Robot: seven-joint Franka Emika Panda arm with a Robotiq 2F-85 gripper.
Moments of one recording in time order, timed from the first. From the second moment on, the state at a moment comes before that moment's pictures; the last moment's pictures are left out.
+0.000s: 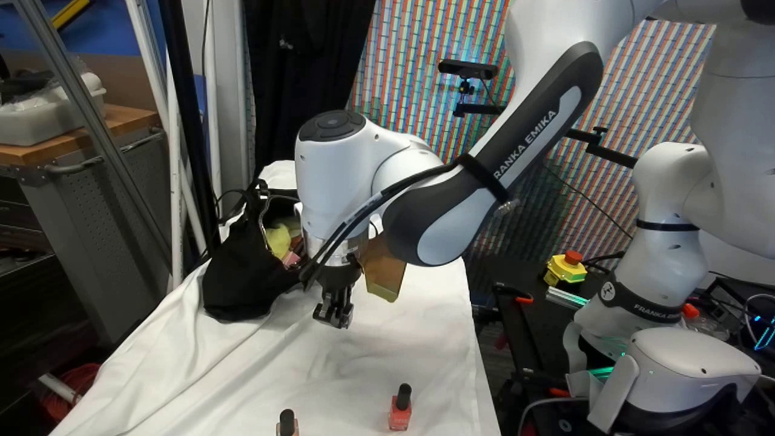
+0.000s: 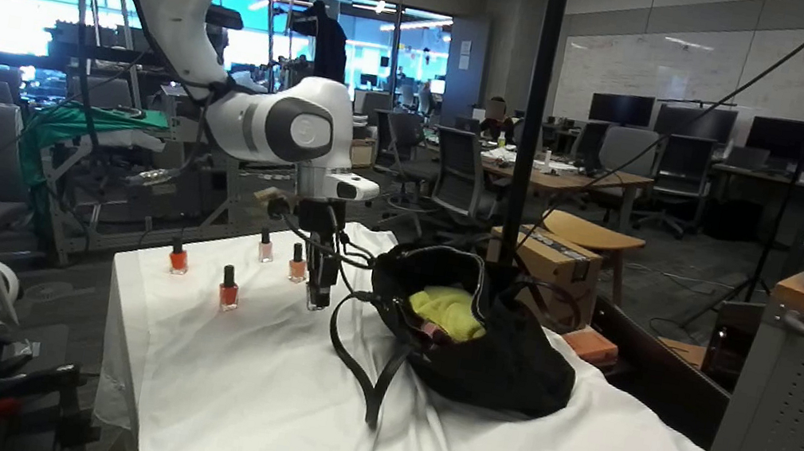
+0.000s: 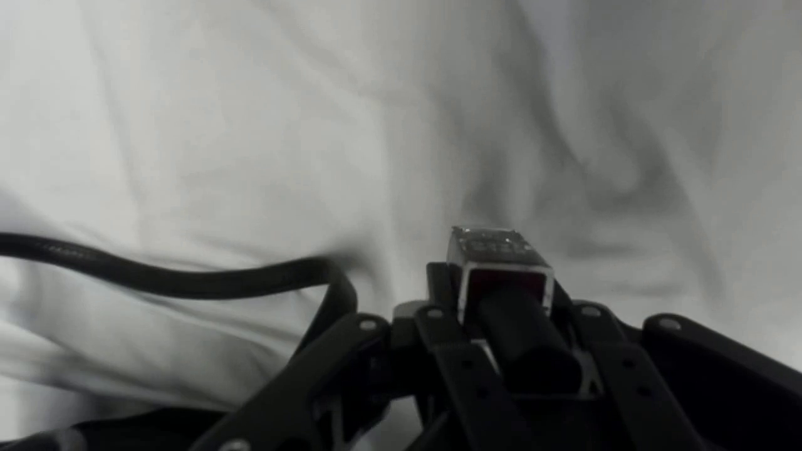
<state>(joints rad) 0.30 0.42 -0.05 -2.07 -0.21 2.42 0.53</state>
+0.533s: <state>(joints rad) 0.29 0.31 -0.09 -2.06 -0.41 2.38 0.63</state>
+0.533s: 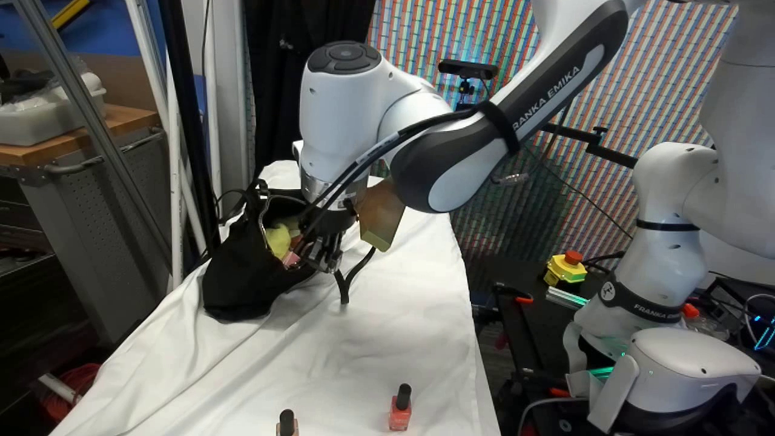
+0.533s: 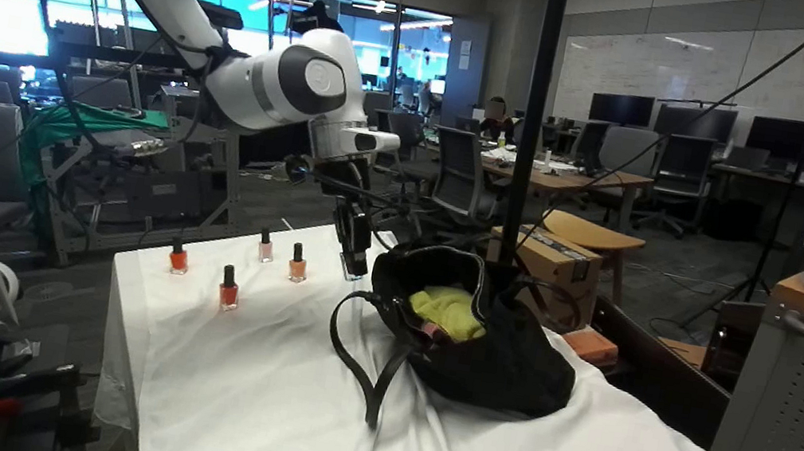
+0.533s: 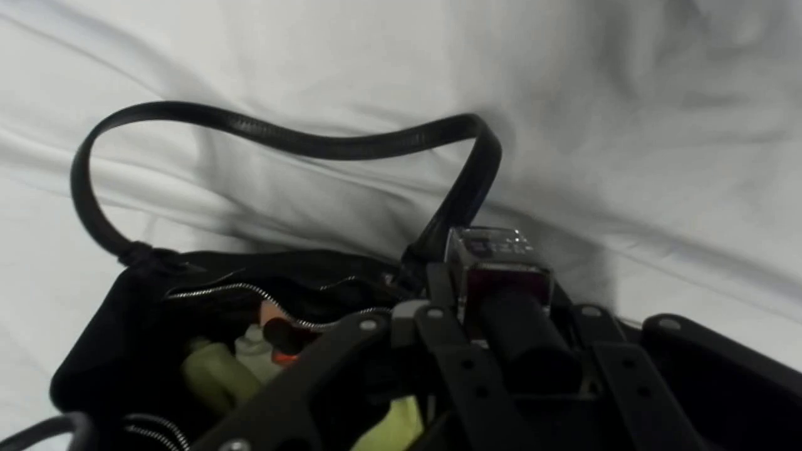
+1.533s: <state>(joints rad) 0.20 0.42 -0.09 -1.89 -0.50 2.46 0.64</state>
